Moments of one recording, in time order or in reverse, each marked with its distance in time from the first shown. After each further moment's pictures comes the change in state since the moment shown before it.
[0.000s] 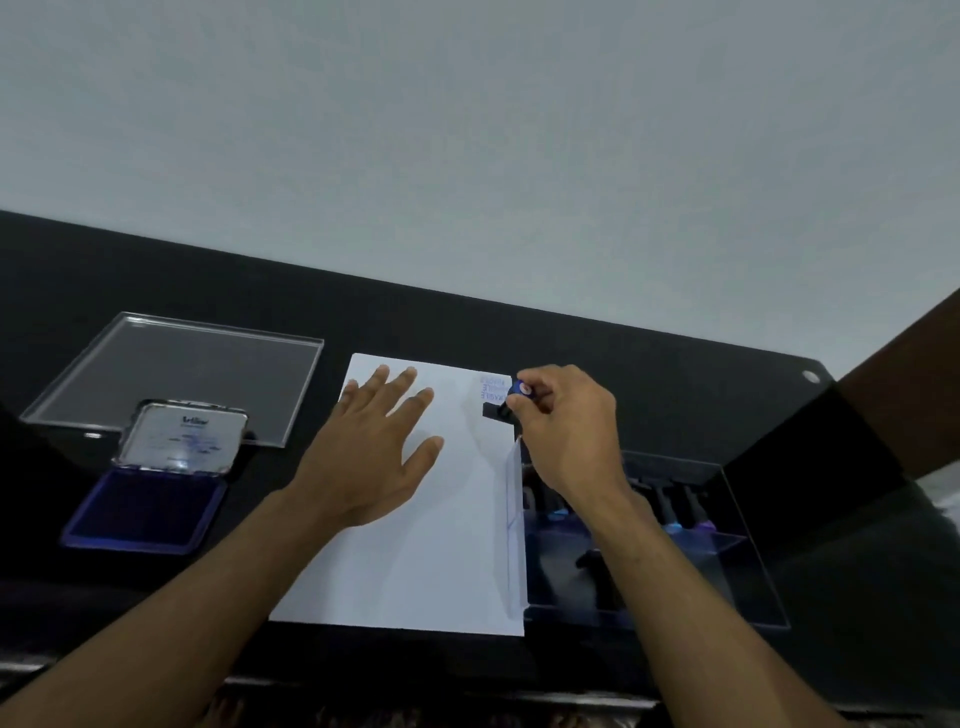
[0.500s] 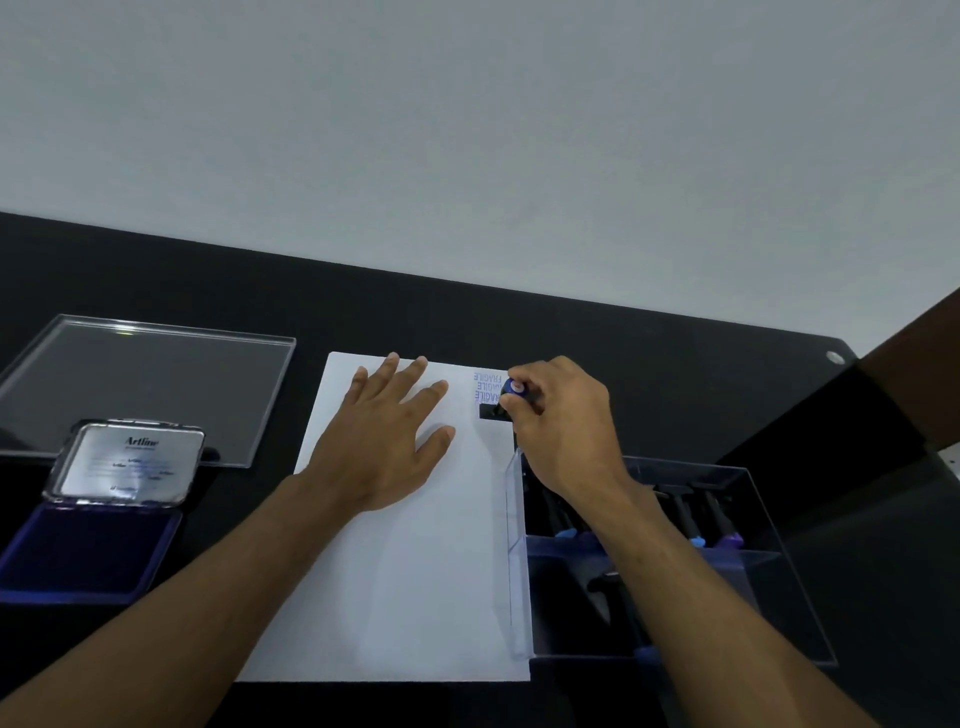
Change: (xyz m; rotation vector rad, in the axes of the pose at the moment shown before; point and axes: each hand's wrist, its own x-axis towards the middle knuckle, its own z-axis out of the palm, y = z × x) left_hand 0.053 -0.008 0.037 0.035 -0.077 0.017; right_hand 0.028 0.029 0.026 -0.104 -0.100 -0.024
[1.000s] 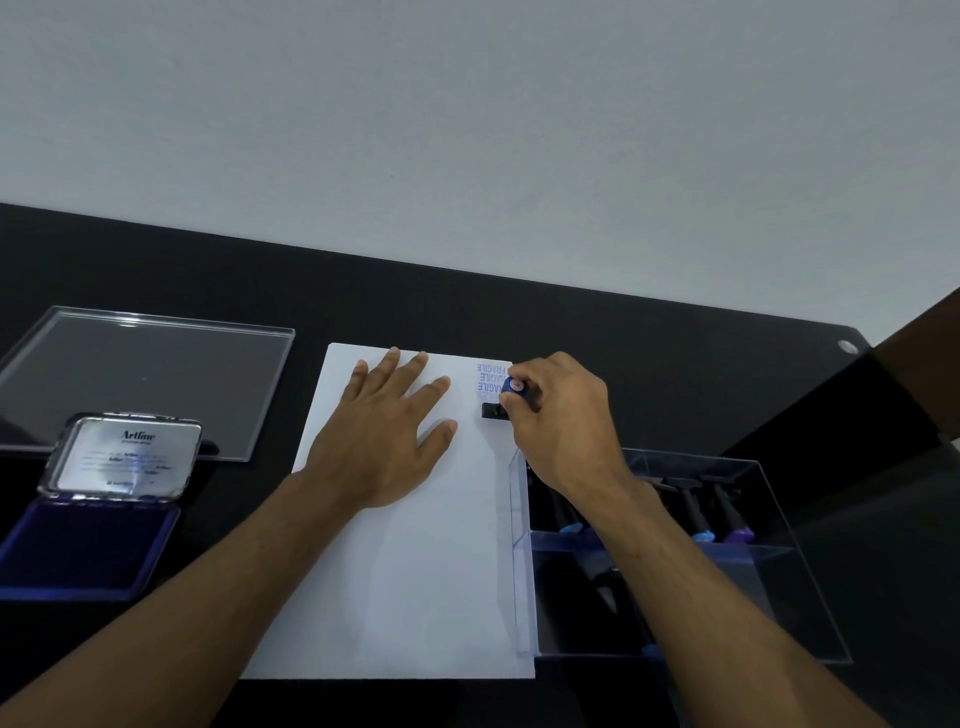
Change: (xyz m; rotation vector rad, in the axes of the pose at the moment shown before) left_hand 0.000 -0.002 0.006 0.035 -0.001 0.001; right_hand -0.001 -0.001 0.006 0.024 -0.020 0.018
